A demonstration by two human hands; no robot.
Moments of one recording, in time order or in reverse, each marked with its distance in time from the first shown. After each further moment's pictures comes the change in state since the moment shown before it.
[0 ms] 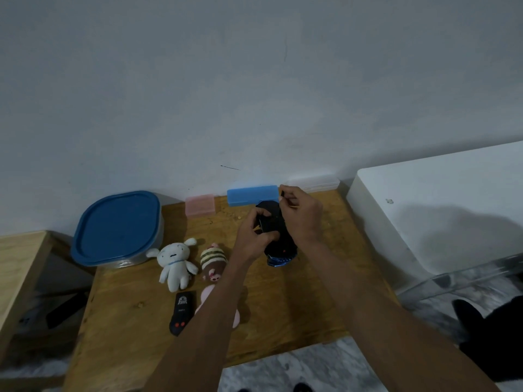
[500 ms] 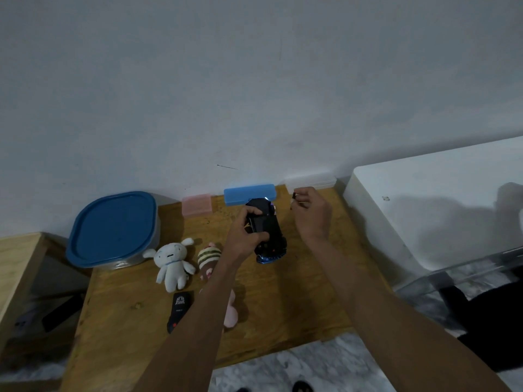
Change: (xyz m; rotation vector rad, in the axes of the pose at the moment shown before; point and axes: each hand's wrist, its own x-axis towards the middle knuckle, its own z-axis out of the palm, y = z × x) left_hand 0.000 -0.007 -0.014 0.000 -0.021 -0.008; right_hand 0.001 0.020 -0.014 0.021 0.035 0.221
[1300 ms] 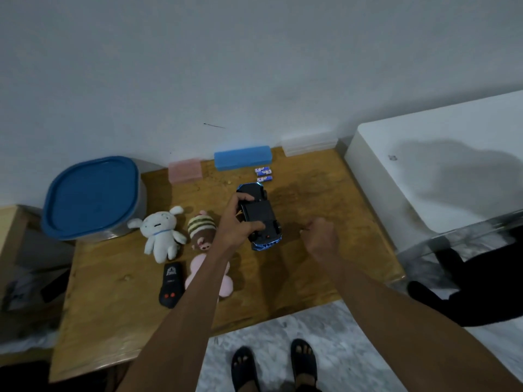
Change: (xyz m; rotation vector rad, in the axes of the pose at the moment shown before) left_hand -0.013 -0.055 0.006 -0.088 -0.043 -0.097; right_hand -0.065 0.123 -0.006 -0.514 -0.350 0.348
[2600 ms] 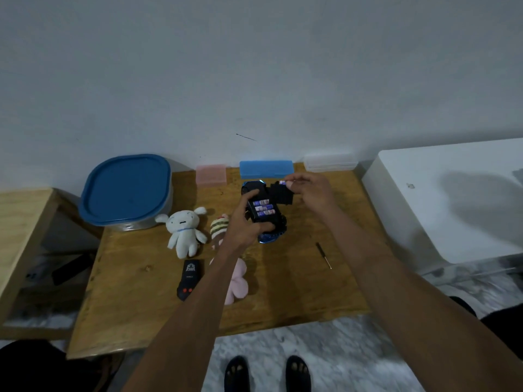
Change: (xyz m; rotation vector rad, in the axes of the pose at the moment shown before) left_hand -0.003 0.011 -0.031 -0.014 0.074 0.015; right_hand 0.019 -0.140 -0.054 0.586 -0.188 -0.250
